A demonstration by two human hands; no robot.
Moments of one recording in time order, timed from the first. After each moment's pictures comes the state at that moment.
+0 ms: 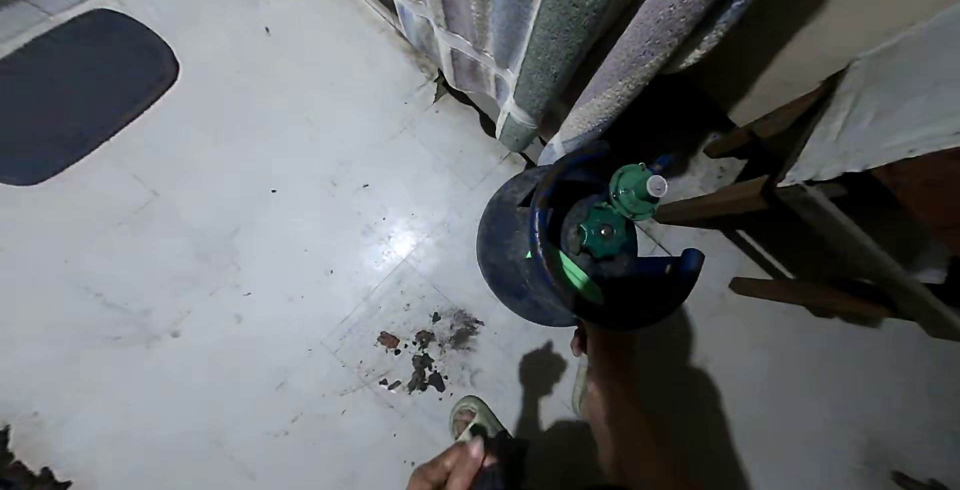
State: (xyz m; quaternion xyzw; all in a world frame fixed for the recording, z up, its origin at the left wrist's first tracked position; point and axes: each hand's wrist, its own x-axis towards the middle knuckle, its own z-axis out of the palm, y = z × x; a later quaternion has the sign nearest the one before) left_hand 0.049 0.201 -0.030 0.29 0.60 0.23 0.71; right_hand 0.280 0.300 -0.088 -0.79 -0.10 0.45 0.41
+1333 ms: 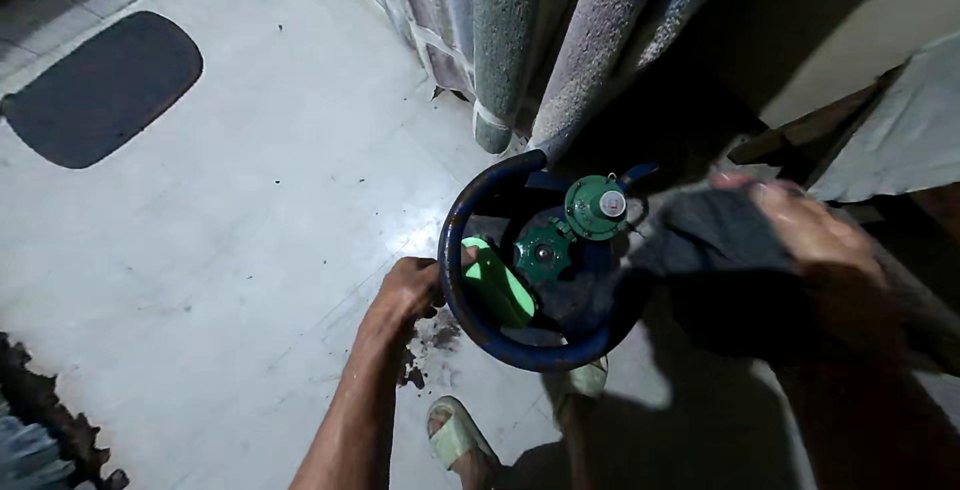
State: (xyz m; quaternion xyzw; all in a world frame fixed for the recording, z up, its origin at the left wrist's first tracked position) left_hand 0.144 0.419 -0.035 0.32 0.77 0.08 0.54; right_hand 0.440 0.404 0.070 -0.67 -0.43 0.39 0.46
